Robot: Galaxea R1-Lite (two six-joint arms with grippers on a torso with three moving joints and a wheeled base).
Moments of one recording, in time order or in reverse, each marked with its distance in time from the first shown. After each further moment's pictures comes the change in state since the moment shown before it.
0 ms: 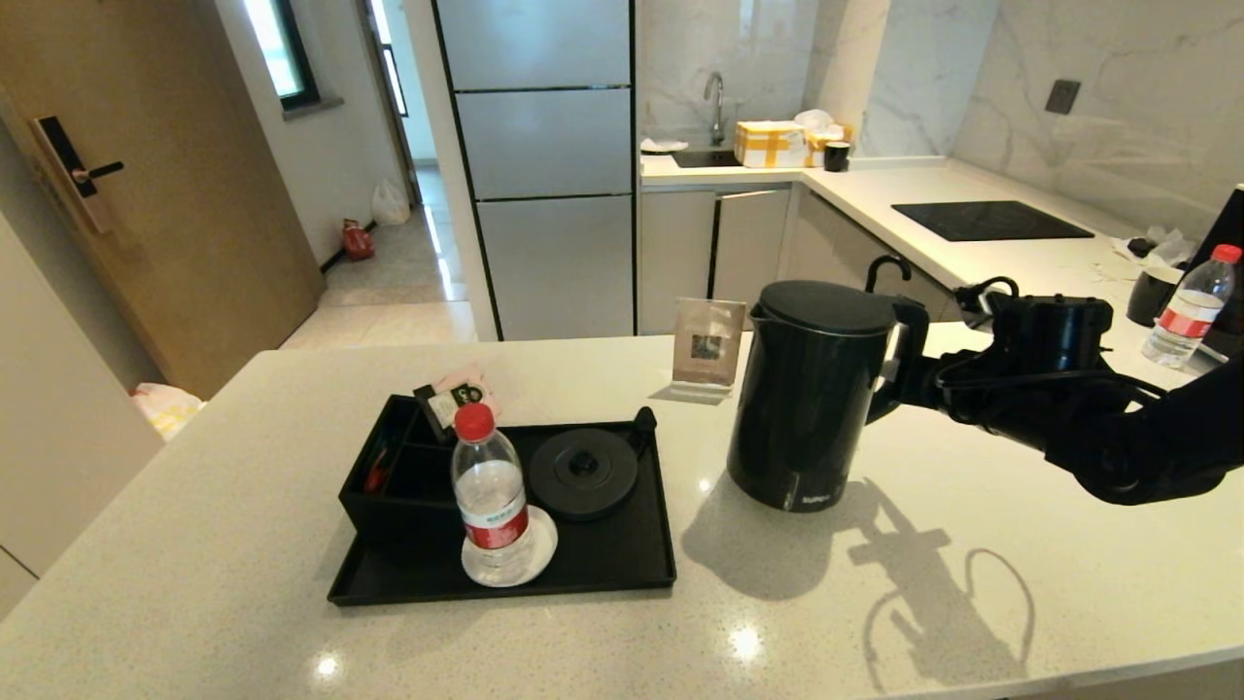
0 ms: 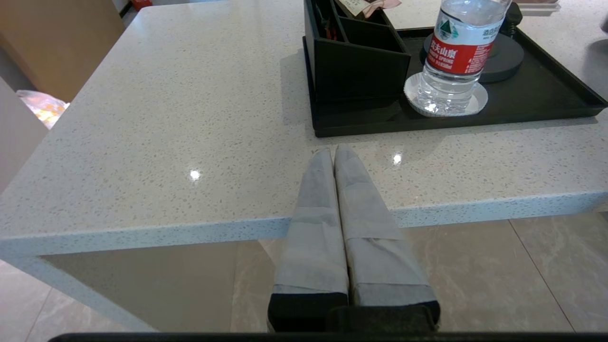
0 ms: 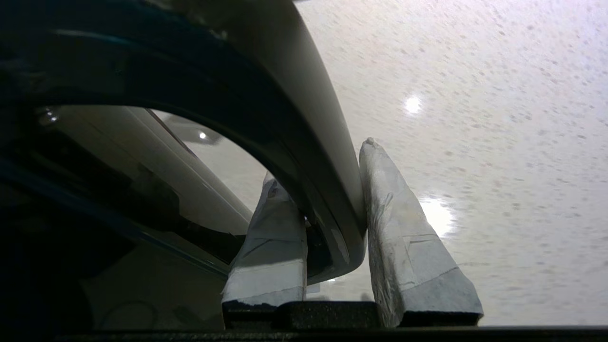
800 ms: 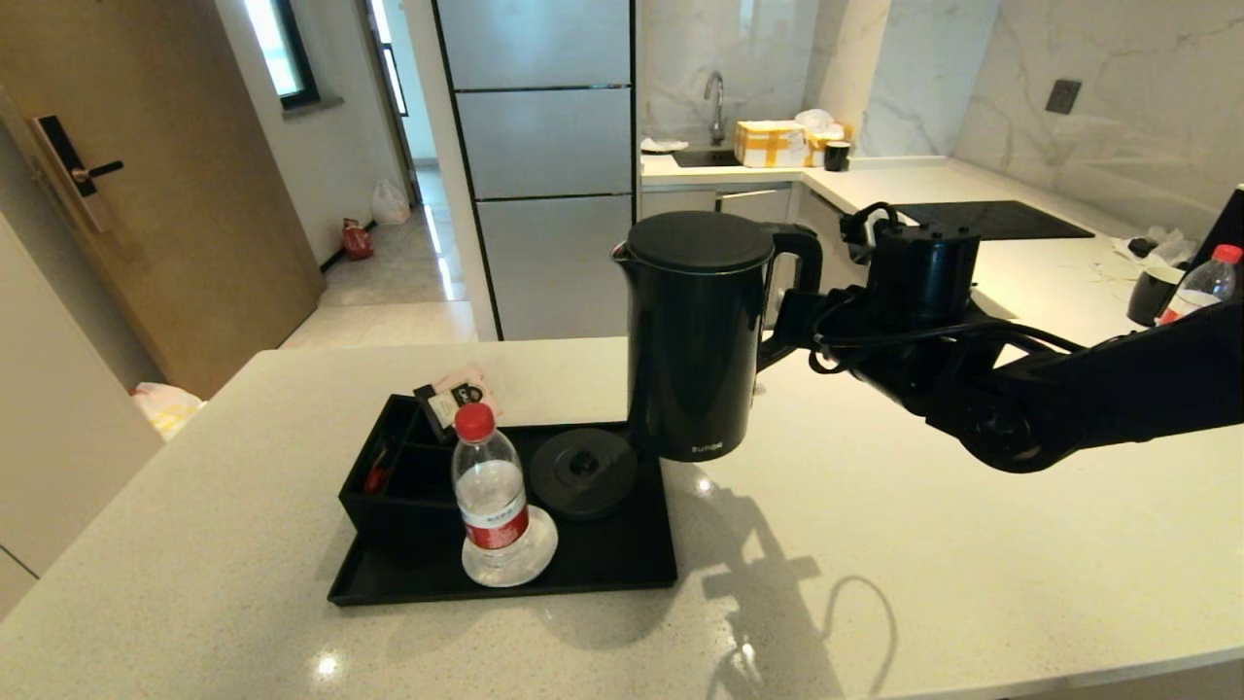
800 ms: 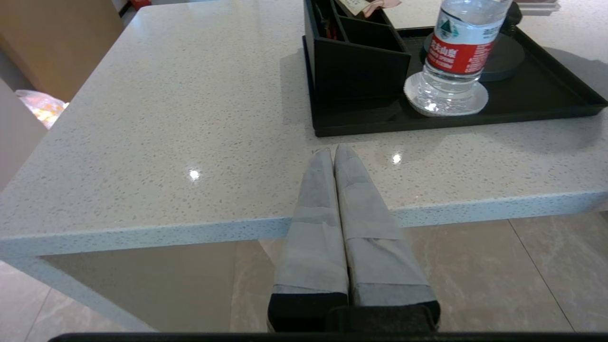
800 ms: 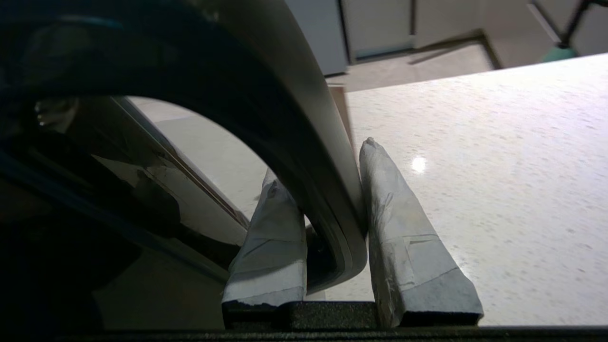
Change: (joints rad) left arm 0.000 0.000 0.000 0.000 0.000 0.000; right arm 0.356 -0.003 -0.261 0.101 -0.383 0.004
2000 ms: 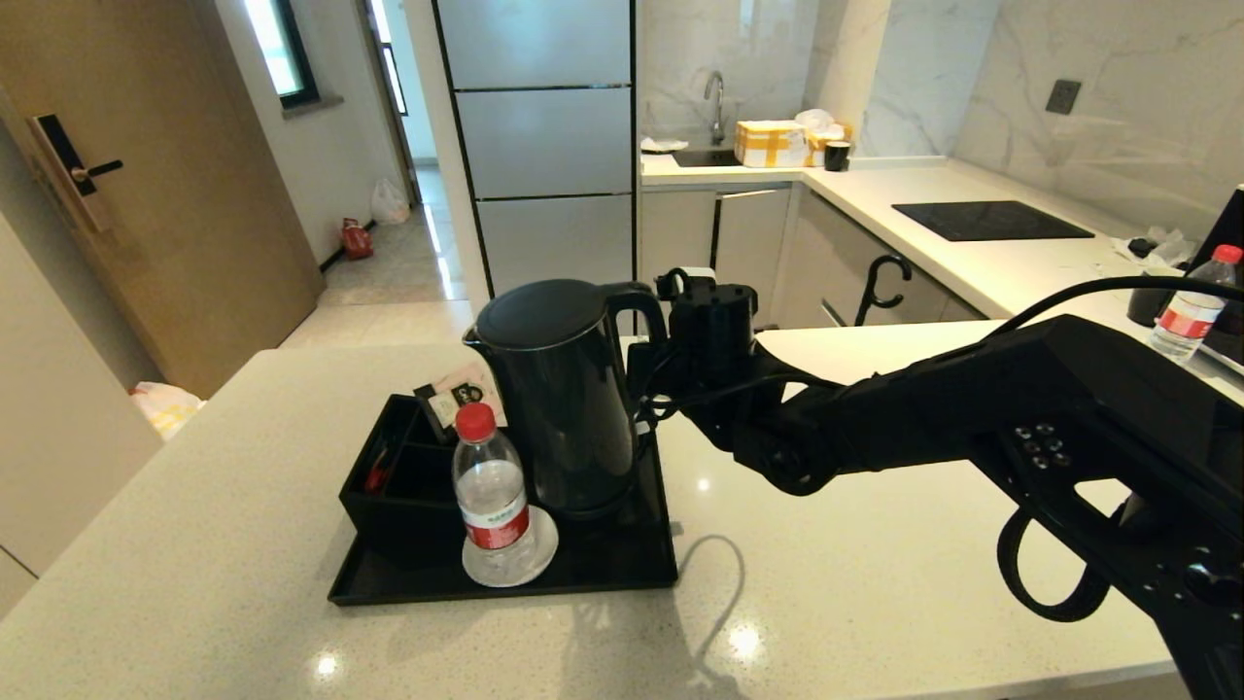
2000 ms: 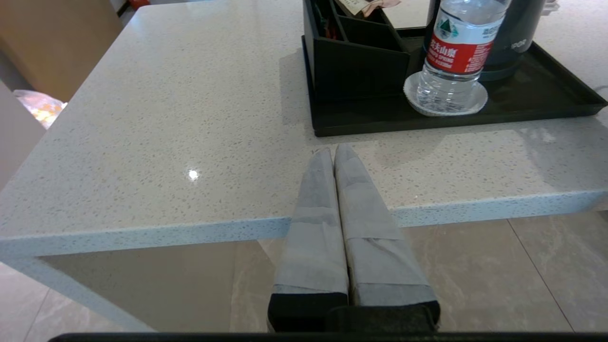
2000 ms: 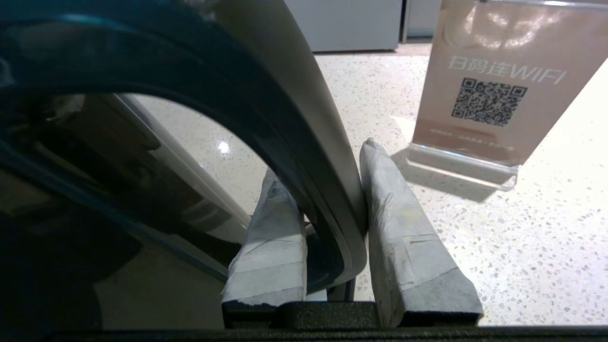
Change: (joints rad) left arm 0.000 0.000 0.000 0.000 0.000 0.000; right arm 0.205 0.334 -0.391 0.110 -0.097 -0.053
